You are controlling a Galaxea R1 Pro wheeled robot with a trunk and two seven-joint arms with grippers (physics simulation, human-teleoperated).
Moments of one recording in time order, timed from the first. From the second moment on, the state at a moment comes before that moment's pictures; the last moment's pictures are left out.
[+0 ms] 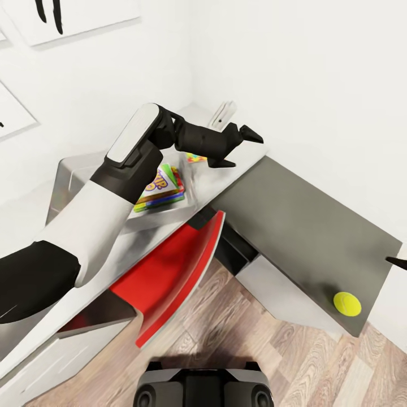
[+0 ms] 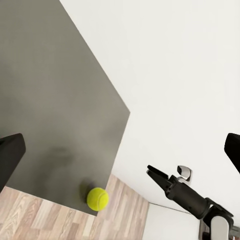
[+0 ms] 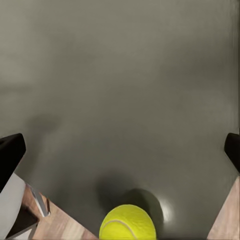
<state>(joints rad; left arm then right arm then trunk) -1.57 -0.13 -0.50 -0.99 1.92 0.93 0.68 -0.21 -0.66 -0.65 -1.60 -0.95 1.04 0.25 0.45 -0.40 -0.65</state>
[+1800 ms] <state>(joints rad) -1.57 -0.14 -0.50 -0.99 1.92 0.93 0.68 -0.21 -0.66 -0.51 -1.61 -0.94 1.04 0.14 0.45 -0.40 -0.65</state>
